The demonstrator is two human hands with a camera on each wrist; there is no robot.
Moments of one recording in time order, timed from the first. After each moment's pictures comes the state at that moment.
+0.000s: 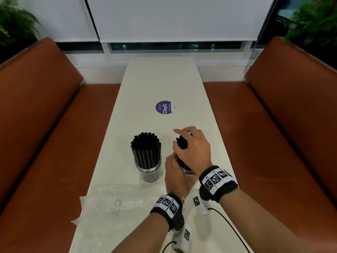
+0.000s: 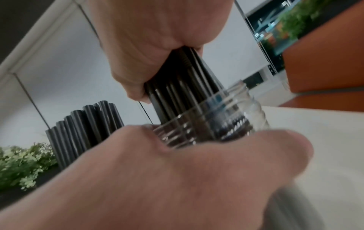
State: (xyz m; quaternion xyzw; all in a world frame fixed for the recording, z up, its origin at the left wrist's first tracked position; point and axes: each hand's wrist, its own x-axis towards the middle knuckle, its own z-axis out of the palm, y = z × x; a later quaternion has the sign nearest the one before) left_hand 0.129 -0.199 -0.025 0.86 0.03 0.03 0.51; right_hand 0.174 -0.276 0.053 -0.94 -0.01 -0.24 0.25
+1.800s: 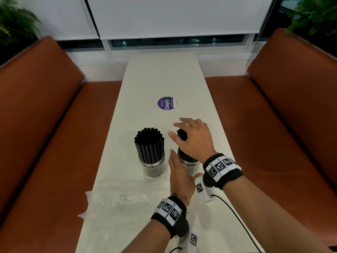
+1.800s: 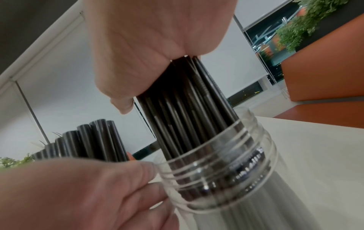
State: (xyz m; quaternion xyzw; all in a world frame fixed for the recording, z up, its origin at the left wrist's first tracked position) left_hand 0.109 -0.193 -0.019 0.85 0.05 -0.08 0.51; right_hand 0.188 -0.281 0.063 -0.97 -0.05 -0.17 0.18
